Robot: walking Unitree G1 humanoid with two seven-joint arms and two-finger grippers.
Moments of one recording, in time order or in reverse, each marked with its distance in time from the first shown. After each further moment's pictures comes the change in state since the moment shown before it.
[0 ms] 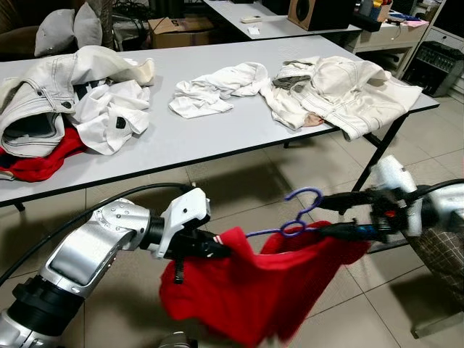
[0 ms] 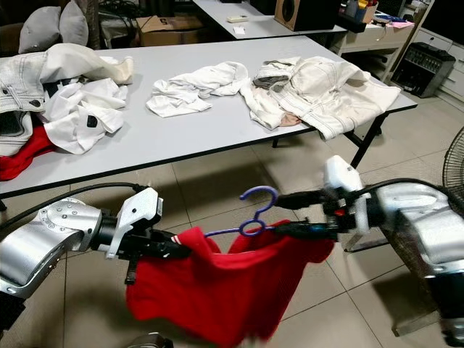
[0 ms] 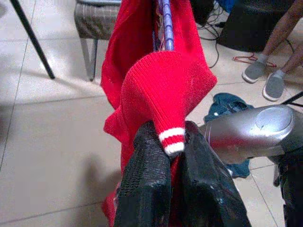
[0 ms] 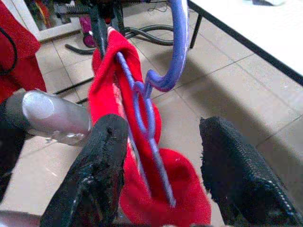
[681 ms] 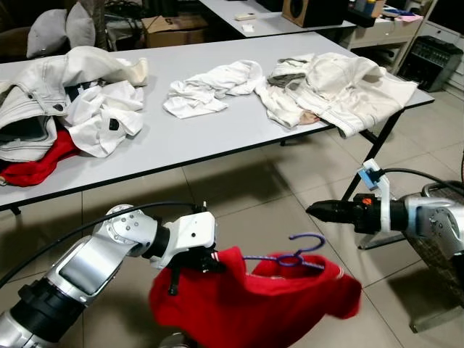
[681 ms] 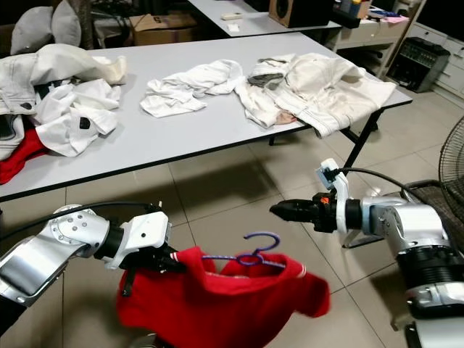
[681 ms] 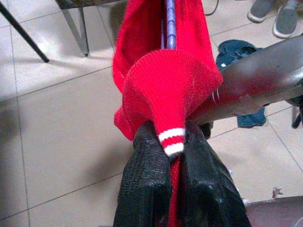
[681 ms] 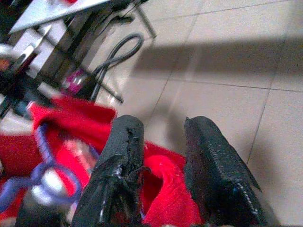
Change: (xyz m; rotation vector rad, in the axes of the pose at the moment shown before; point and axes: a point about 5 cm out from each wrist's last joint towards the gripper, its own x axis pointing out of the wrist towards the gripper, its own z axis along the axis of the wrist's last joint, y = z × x) left arm 0.011 -0.006 -0.018 0.166 0.175 -0.028; right arm 0.007 -0.026 -0.046 0.663 -0.050 -0.179
